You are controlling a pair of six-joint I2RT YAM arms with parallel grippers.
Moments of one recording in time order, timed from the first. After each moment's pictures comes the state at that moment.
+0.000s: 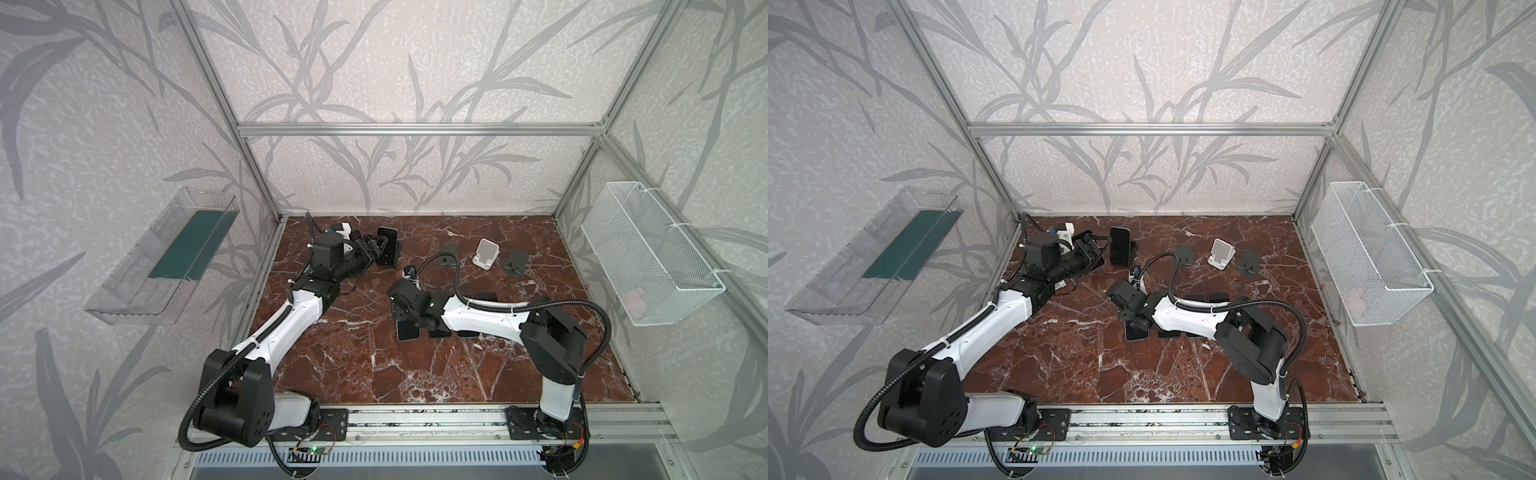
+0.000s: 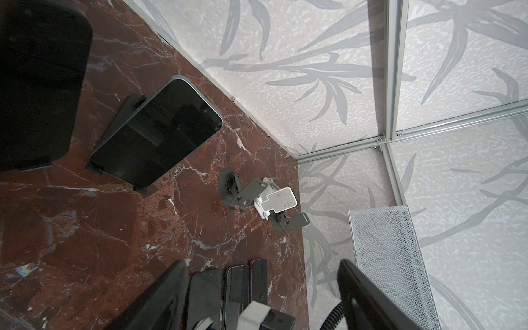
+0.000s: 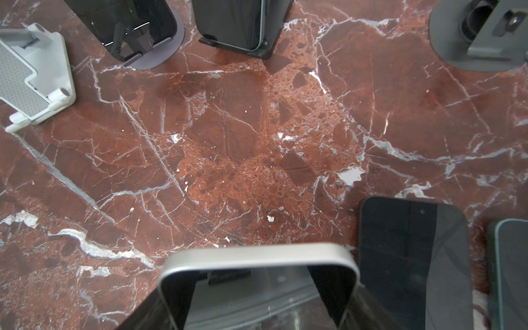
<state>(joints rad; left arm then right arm) -0.26 1.33 0.92 0.07 0.37 -1.01 0.99 1.90 1.27 -0.32 0.38 0.75</state>
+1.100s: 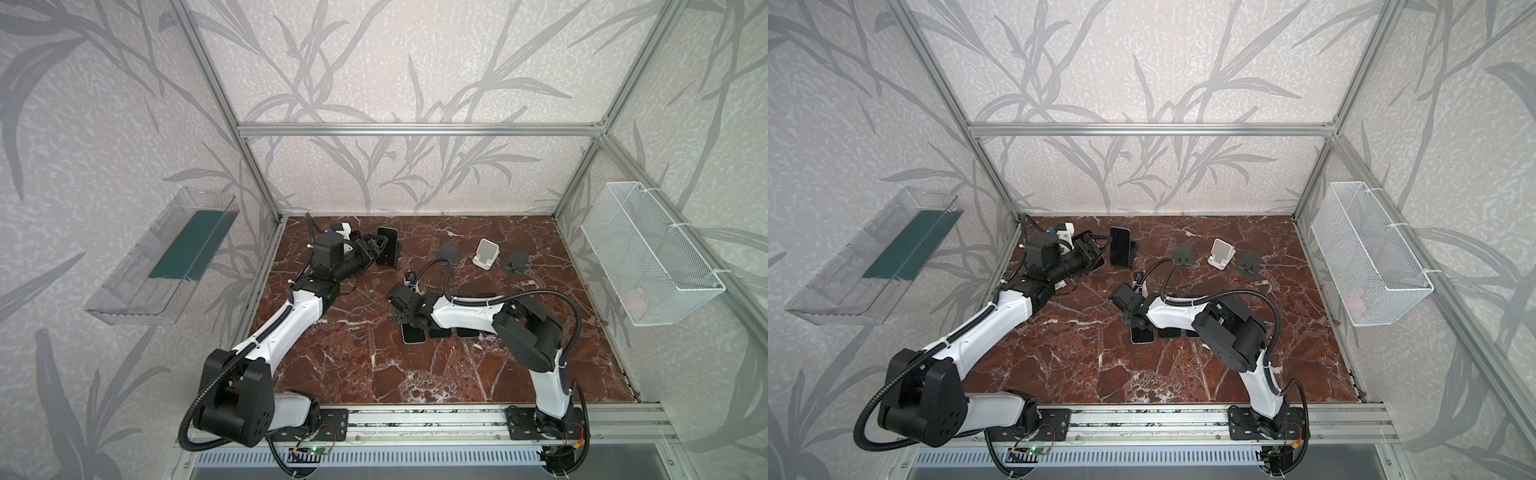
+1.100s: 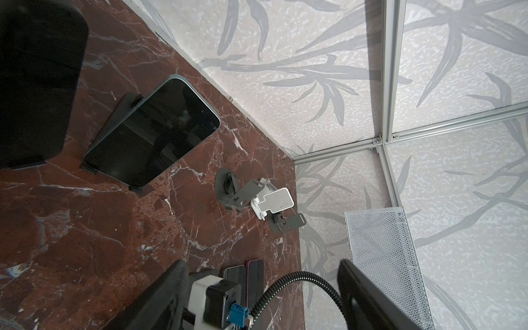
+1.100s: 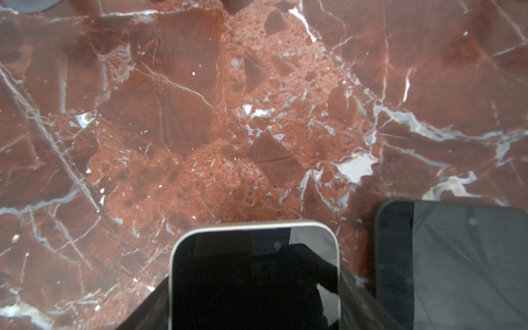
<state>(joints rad) -0.26 1.34 0.91 0.09 0.38 -1.03 0.95 2.05 1.31 -0.32 0.39 0.77</state>
